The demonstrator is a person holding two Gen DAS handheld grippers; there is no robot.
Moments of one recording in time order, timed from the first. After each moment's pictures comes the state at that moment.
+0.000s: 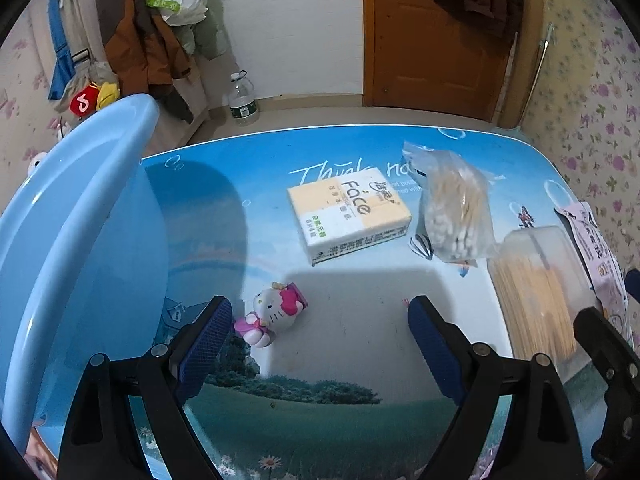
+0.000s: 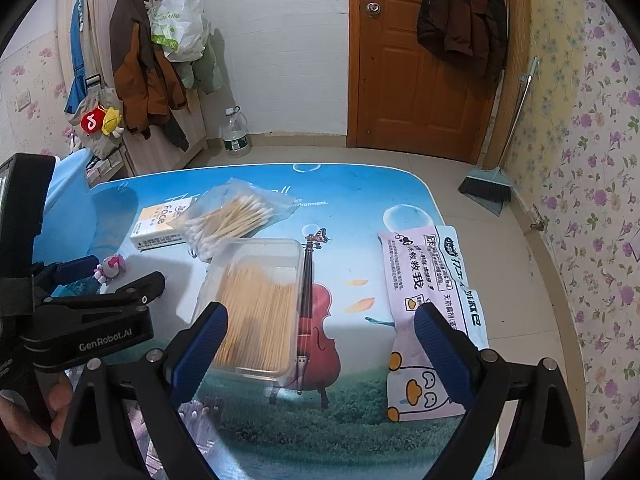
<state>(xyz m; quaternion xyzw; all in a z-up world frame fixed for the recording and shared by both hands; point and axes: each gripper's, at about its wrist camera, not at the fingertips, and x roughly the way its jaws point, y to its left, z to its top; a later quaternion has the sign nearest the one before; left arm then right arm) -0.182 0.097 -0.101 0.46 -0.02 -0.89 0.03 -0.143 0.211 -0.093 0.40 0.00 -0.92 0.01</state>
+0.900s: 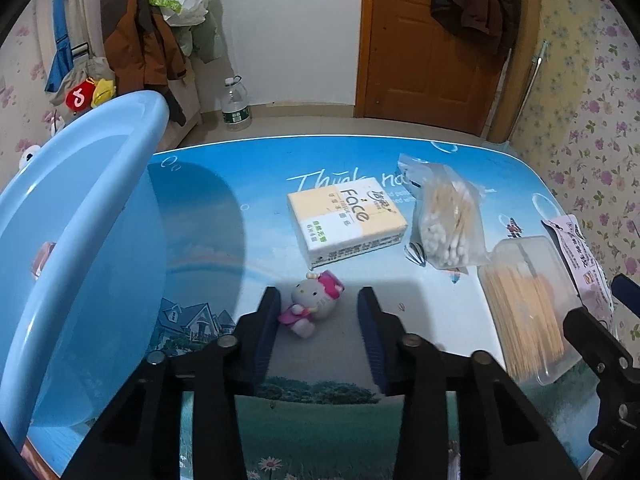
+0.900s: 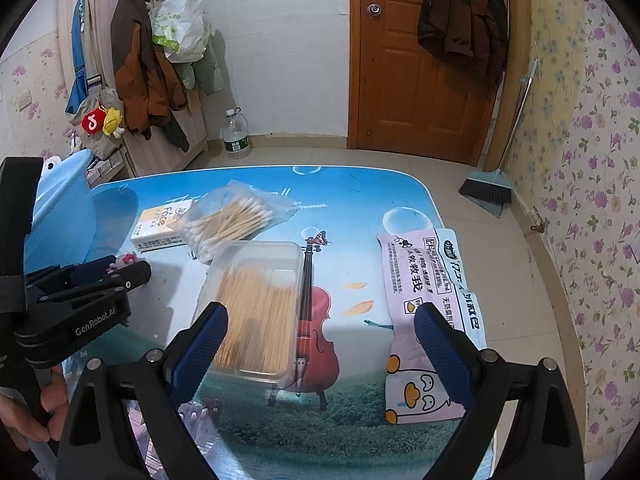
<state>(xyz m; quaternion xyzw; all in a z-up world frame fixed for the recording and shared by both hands) -0.179 0.093 -0.099 0.44 0.00 -0.90 0.00 -0.143 0.214 -0.092 0.39 0.00 -0.92 0.02</state>
